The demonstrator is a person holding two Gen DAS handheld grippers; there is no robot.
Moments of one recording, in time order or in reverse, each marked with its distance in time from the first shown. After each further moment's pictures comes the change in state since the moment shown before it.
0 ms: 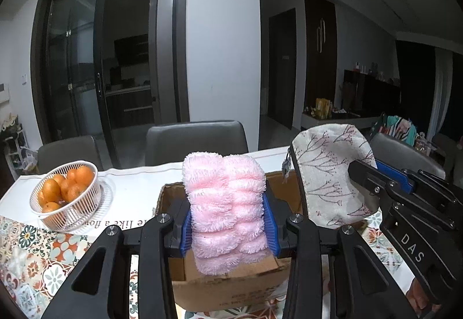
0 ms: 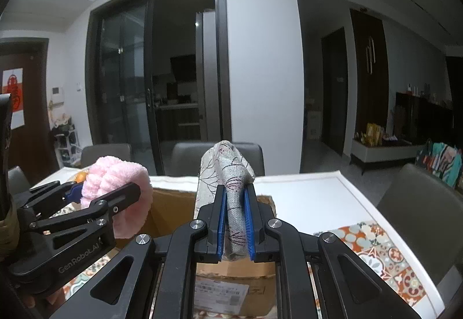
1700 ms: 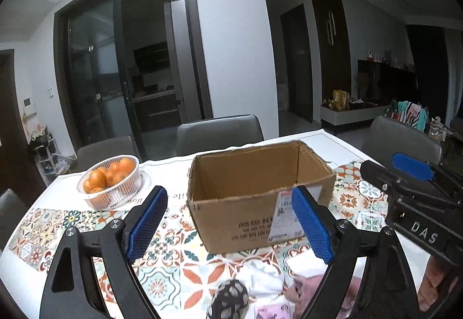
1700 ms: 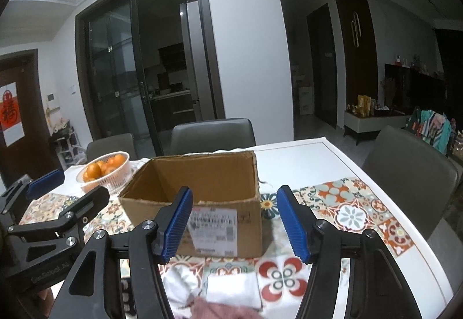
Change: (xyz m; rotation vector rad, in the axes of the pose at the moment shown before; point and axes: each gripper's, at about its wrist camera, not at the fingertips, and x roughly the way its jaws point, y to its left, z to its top) left arm -0.121 -0.030 -0.035 0.062 -0.003 0.151; right arm -0.089 -0.028 -0.025 0.105 0.066 -0.009
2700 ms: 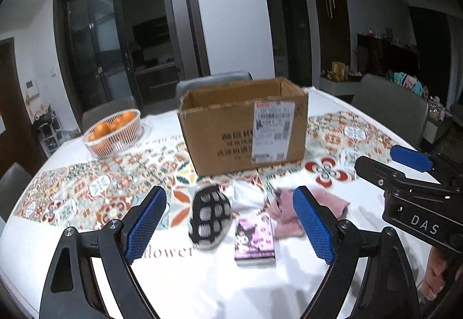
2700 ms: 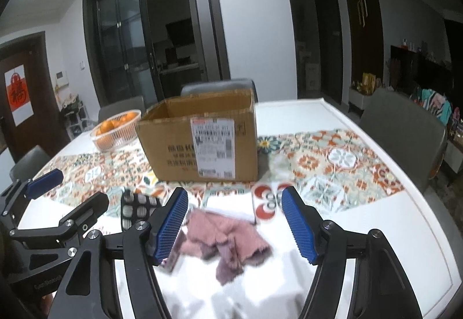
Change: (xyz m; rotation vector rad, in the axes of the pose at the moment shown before) left arm -0.054 -0.029 -0.095 0.009 0.156 0.002; right arm -0.049 -0.018 -0.092 -0.016 0.157 0.044
